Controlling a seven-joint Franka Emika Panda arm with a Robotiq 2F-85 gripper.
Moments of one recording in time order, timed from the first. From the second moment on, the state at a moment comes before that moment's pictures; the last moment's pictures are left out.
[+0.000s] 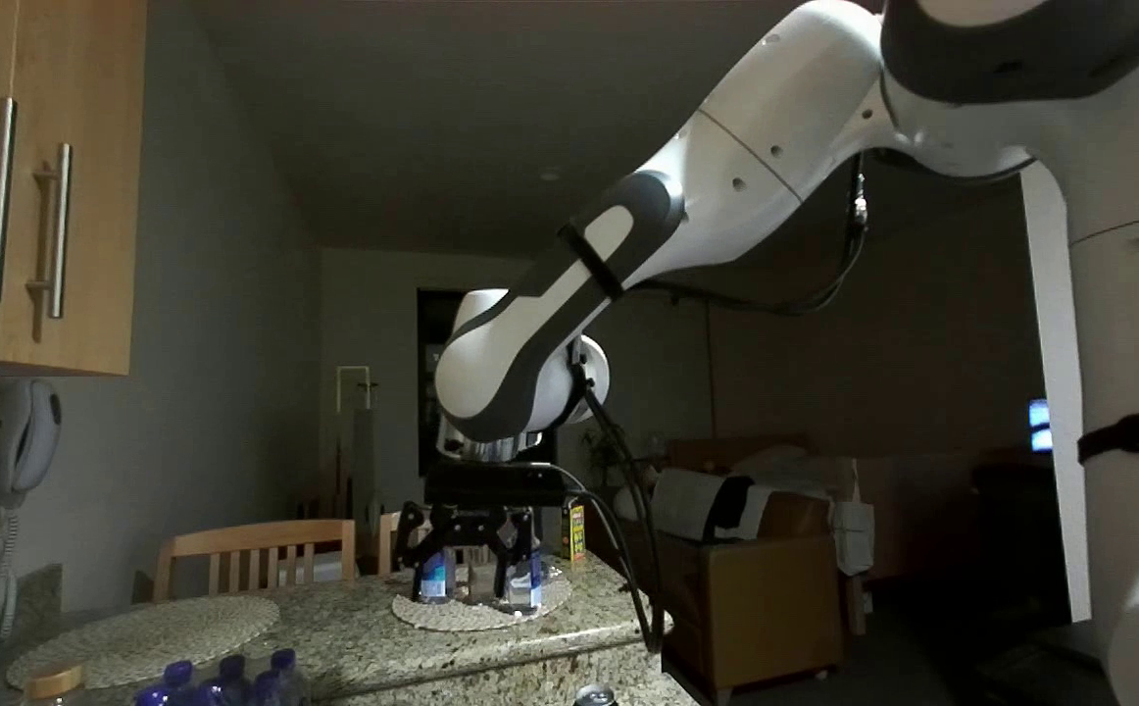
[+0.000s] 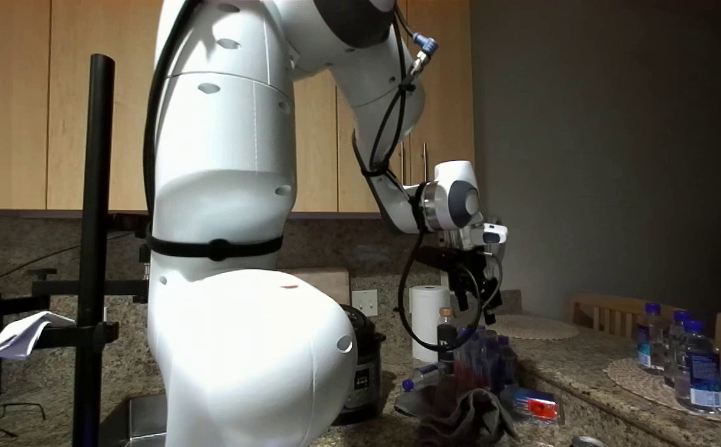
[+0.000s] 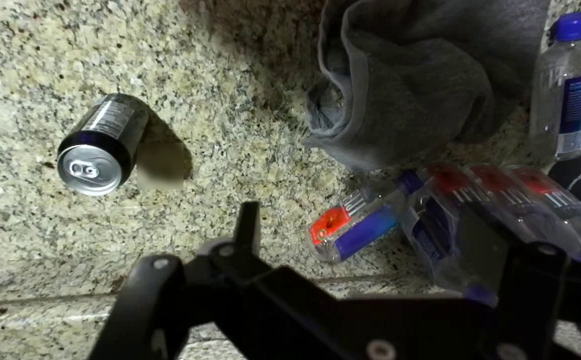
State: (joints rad) arm 0.02 -0.02 0.23 -2.25 -0.05 2.50 0.66
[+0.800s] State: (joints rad) arm 0.07 0.13 0.17 -2.15 -0.01 2.40 0.63
